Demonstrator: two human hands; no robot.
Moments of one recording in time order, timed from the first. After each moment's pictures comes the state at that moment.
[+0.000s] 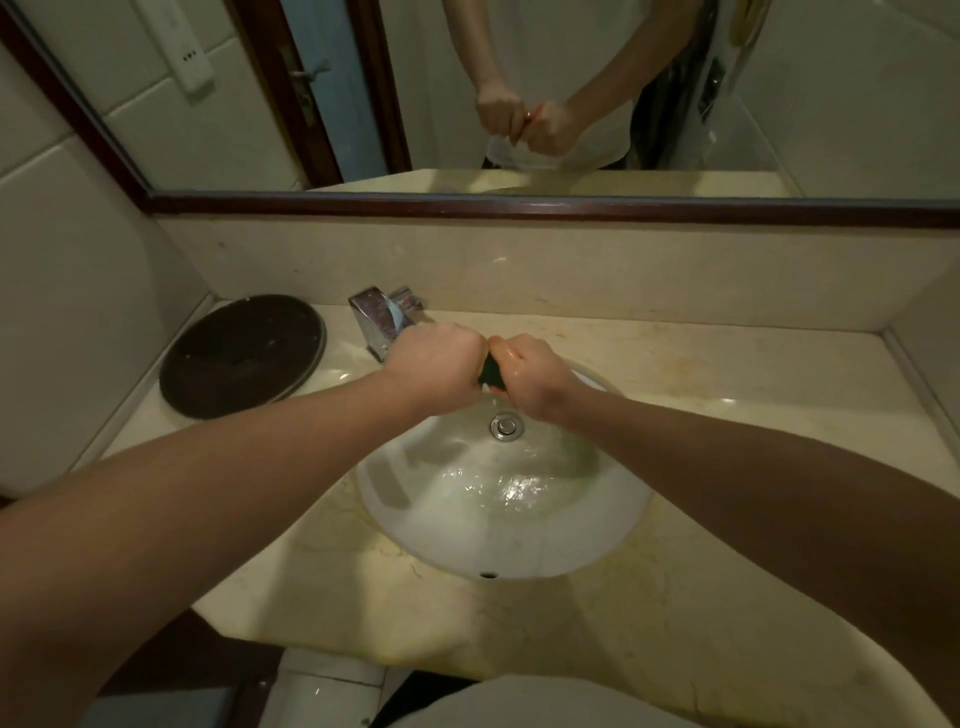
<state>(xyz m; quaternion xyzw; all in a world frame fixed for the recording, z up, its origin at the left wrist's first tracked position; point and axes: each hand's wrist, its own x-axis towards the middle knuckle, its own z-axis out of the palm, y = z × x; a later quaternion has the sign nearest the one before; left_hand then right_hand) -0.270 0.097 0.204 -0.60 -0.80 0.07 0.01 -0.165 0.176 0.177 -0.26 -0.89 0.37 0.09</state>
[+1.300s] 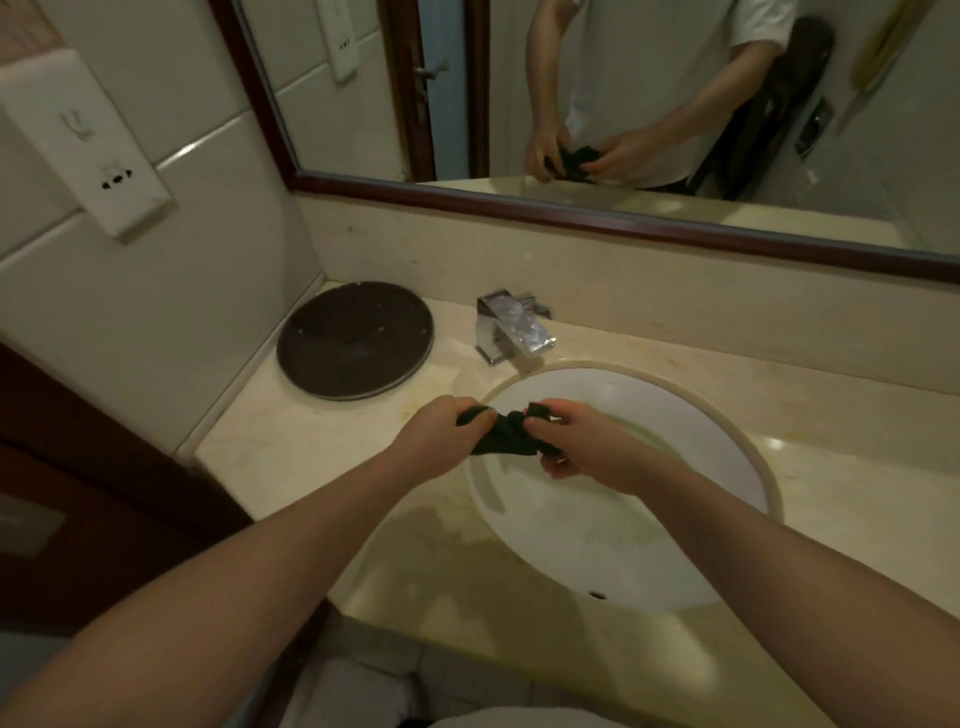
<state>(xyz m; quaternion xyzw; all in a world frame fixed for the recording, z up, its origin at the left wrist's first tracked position) -0.385 -0.043 0.130 -0.43 -0.83 -0.27 -0.24 -0.232 0.086 0.154 -0.30 -0.71 0.63 -0.04</state>
